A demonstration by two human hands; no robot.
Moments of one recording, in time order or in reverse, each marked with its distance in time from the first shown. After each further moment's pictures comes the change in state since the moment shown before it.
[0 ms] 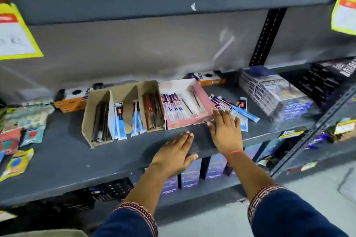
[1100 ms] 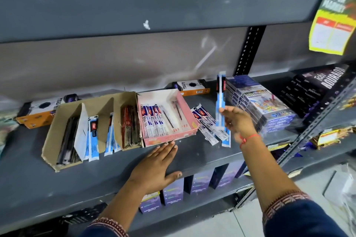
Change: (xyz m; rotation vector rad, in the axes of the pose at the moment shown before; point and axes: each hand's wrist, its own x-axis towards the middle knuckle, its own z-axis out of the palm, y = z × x) left_hand 0.027 -0.010 0.008 0.039 0.044 0.069; right_hand 0.070 0.059 -0.074 1.414 -0.036 0.446
